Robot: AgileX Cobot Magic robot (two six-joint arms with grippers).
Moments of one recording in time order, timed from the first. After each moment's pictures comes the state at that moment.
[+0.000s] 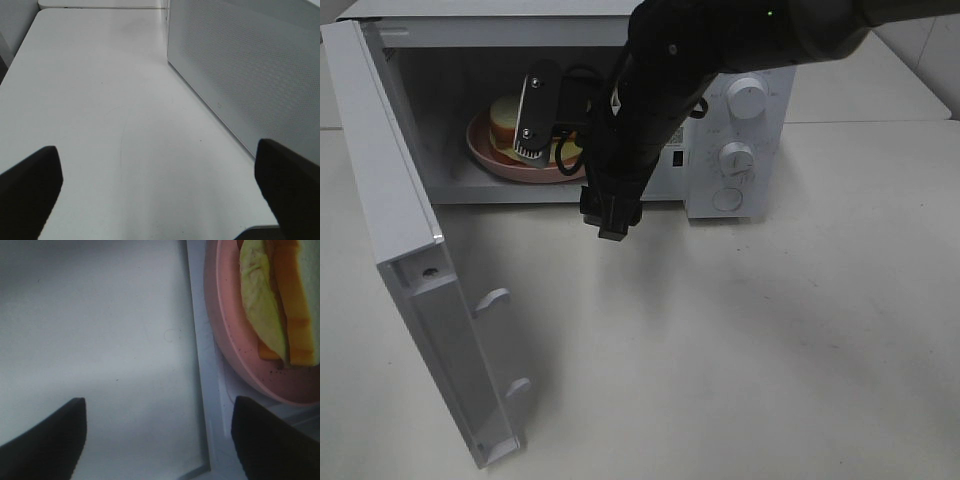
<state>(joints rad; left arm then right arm) -0.01 0.00 -0.52 -0.05 1.08 0.01 0.71 1.99 -1.45 -0.16 0.48 -0.71</state>
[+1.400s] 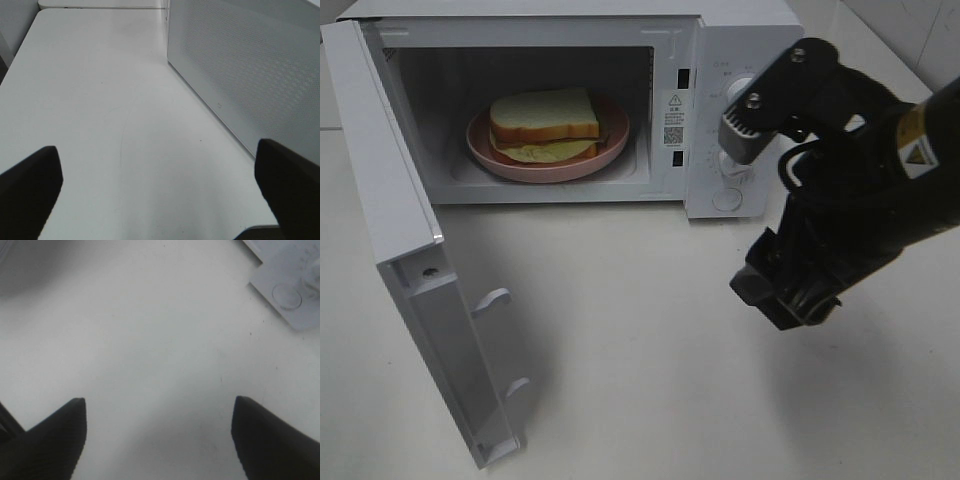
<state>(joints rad) -0.01 0.00 -0.52 -0.05 1.08 0.01 0.71 1.25 -0.79 -0.16 0.56 -0.07</state>
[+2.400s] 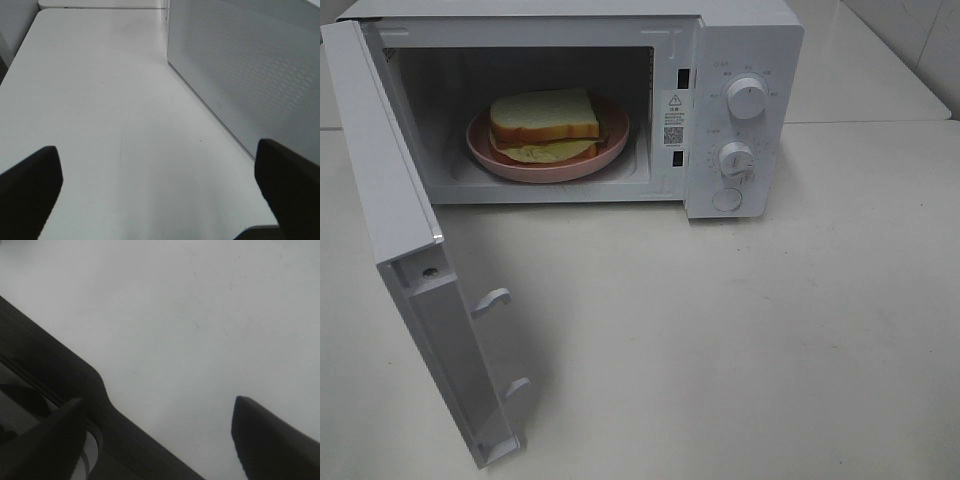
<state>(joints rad) -0.01 0.00 -0.52 -0.05 1.08 0.01 0.71 0.73 -0.76 -0.16 1.11 0.07</state>
